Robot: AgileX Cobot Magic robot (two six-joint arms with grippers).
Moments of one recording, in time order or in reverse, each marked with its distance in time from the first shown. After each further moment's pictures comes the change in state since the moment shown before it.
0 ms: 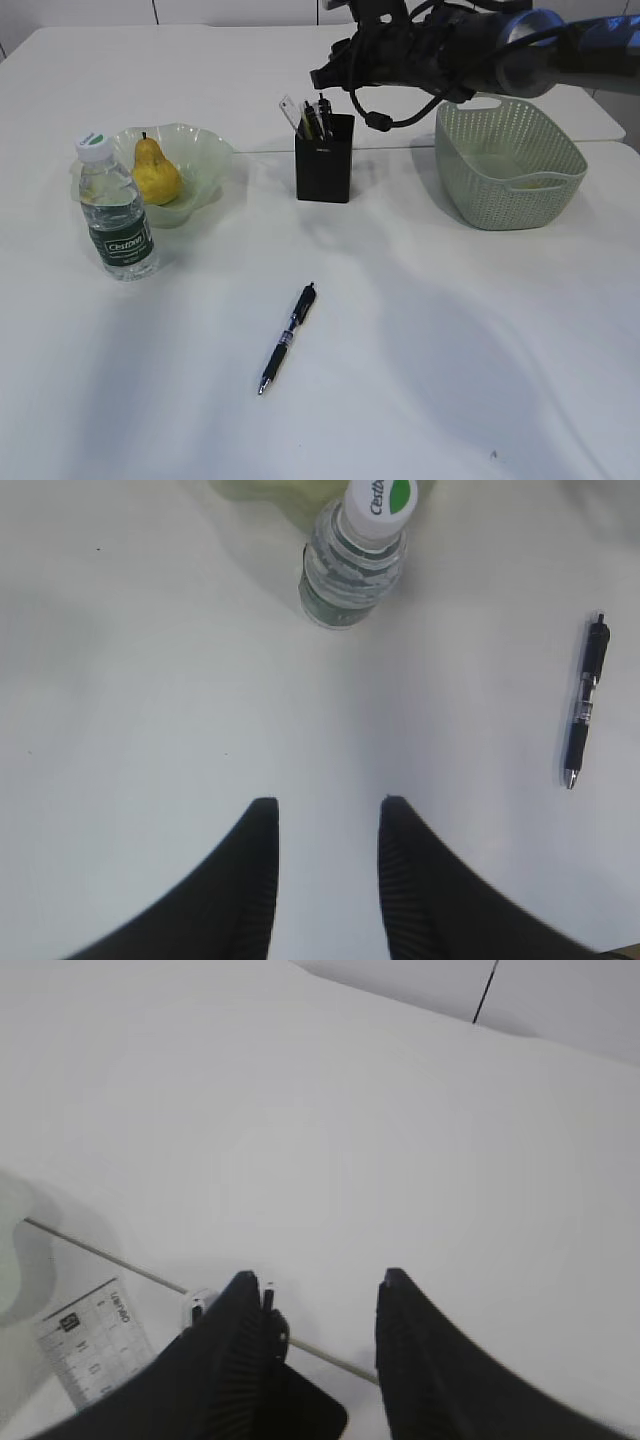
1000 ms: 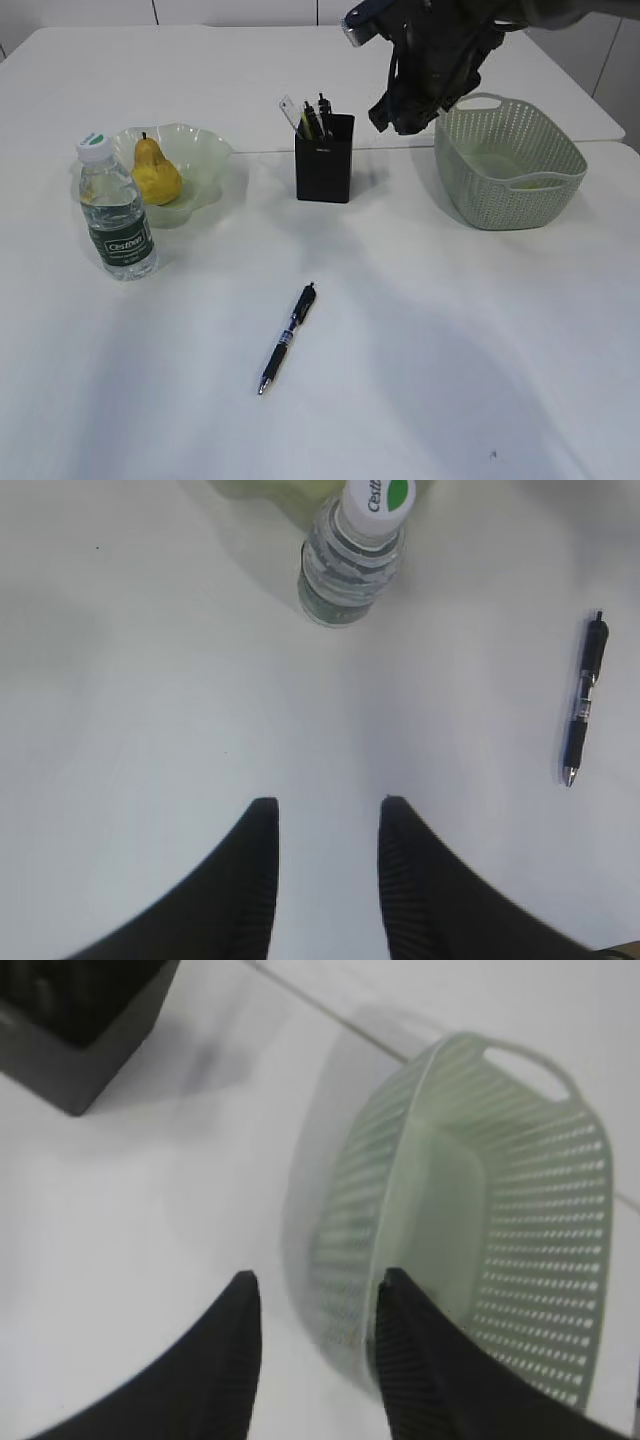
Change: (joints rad) left arm 0.000 0.000 0.000 0.000 0.001 0.000; right arm 0.081 -0.167 0.000 0.326 0.891 -0.552
